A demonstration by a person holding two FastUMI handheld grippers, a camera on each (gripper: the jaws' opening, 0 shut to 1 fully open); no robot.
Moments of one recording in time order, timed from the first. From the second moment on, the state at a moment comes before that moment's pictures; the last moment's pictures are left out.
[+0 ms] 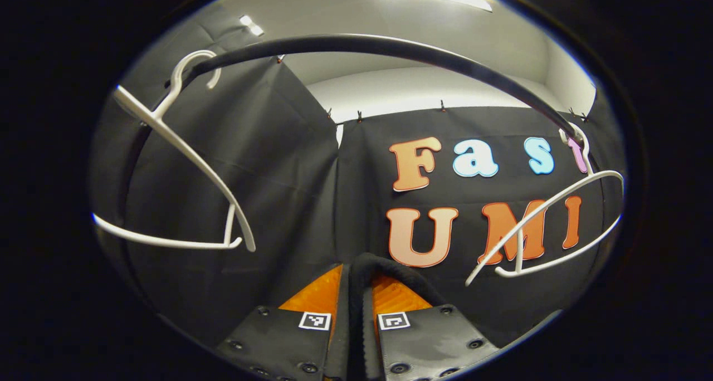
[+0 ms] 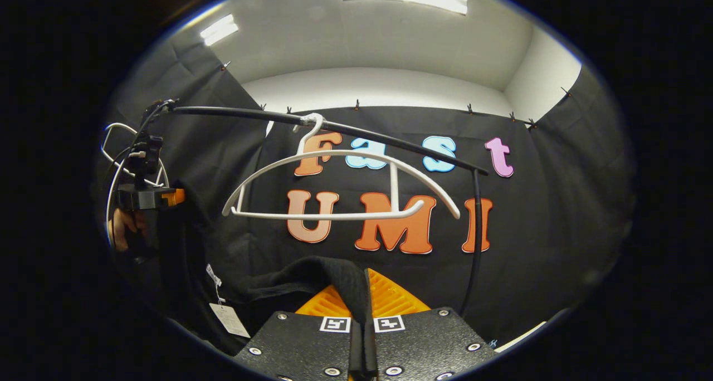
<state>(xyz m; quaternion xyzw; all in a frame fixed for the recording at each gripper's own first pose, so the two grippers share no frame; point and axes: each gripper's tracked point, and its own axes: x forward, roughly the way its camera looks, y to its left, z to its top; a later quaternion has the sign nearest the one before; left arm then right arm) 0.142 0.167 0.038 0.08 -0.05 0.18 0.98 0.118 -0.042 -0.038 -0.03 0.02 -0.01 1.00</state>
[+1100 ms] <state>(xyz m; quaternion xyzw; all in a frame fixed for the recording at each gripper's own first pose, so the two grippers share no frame) 0.030 0.057 -0.087 0.07 0.11 0.03 0.99 0.052 0.022 -0.103 0.04 0.13 0.04 0.99</state>
